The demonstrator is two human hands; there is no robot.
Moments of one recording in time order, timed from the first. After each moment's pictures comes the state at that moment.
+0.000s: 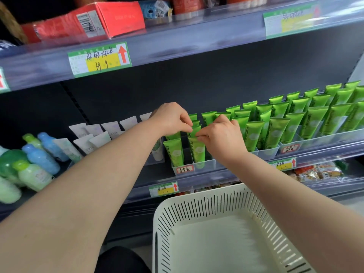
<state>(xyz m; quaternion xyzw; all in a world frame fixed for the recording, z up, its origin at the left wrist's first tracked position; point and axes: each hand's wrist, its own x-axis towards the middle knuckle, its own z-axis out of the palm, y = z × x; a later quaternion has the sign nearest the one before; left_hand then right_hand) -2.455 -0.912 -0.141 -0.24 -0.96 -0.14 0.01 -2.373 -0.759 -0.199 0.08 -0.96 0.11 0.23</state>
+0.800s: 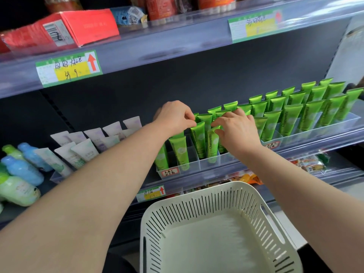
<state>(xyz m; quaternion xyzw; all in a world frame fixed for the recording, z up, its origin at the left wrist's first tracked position) -2.446 -0.853 -0.143 -0.22 -0.96 -0.15 0.06 -2.367 -0.686 -0.198 -0.01 -0.97 0.08 0.24</state>
